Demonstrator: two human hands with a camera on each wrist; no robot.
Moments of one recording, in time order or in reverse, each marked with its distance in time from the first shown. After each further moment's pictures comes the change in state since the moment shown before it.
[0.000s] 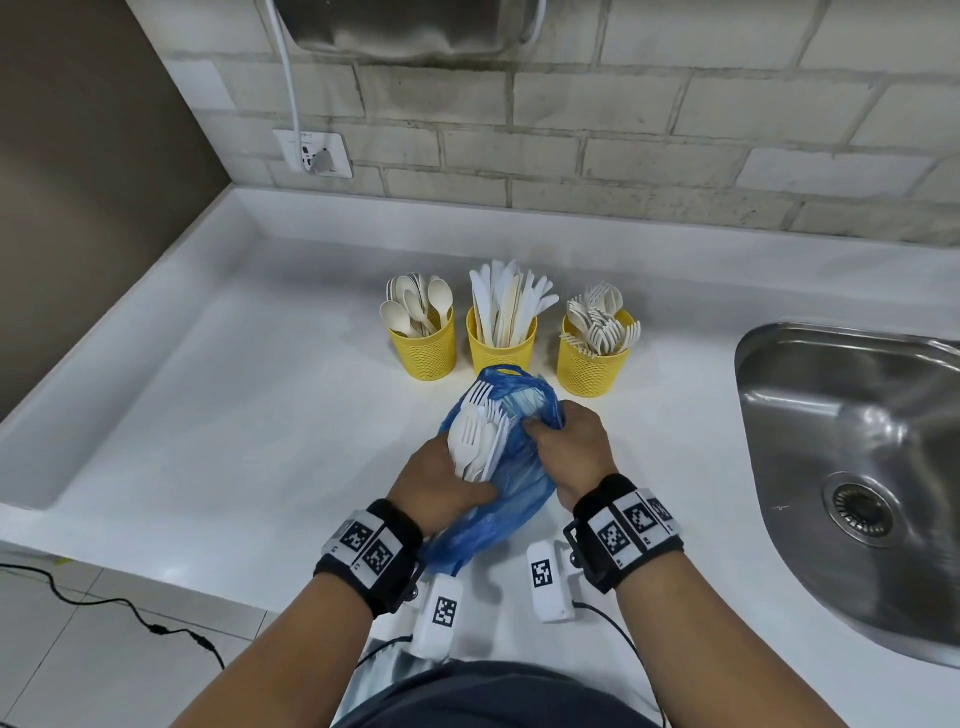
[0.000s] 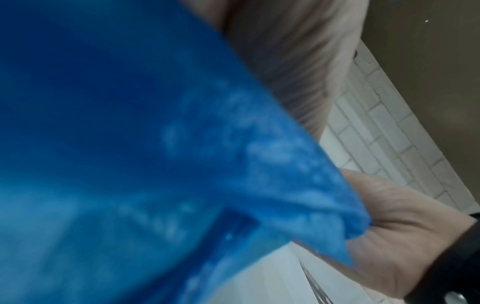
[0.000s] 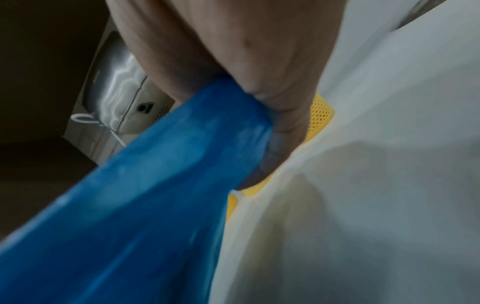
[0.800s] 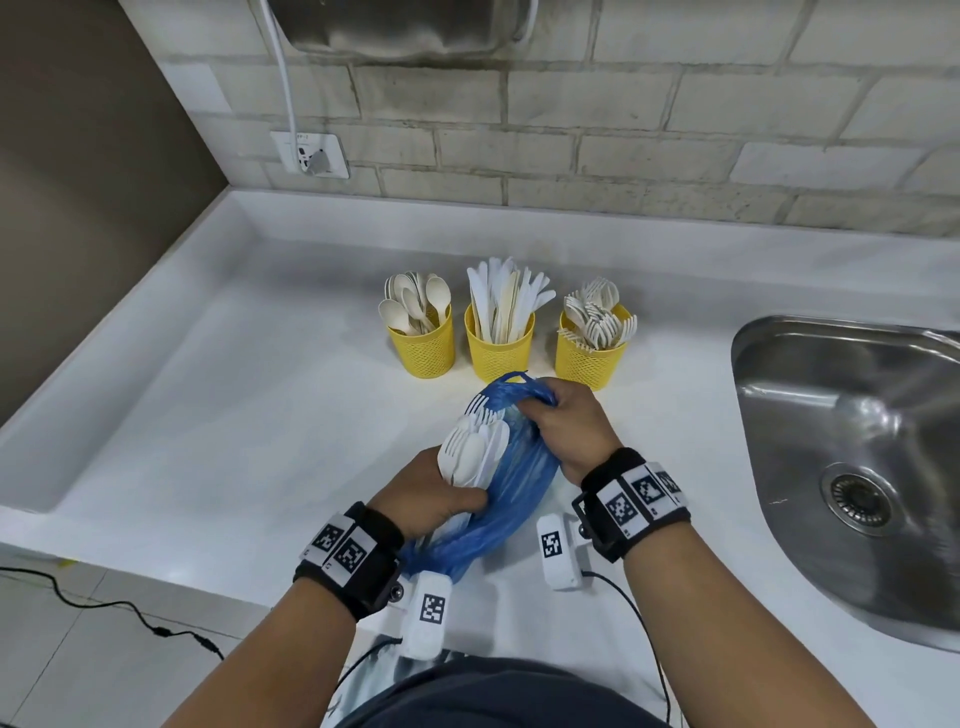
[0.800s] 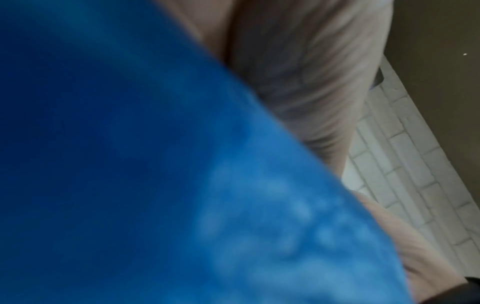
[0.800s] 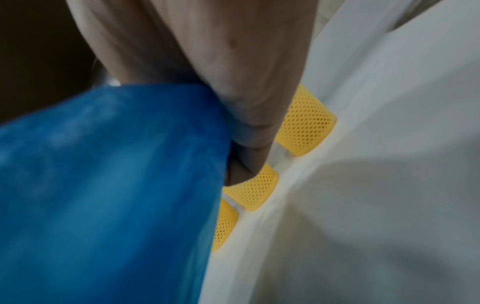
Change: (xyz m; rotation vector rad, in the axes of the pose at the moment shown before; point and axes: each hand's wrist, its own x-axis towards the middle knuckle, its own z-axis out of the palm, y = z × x) left_hand -0.016 -0.001 -0.012 -0.099 -0.147 -0.043; right_hand 0.005 -0.020 -0.005 0.003 -0.168 -0.100
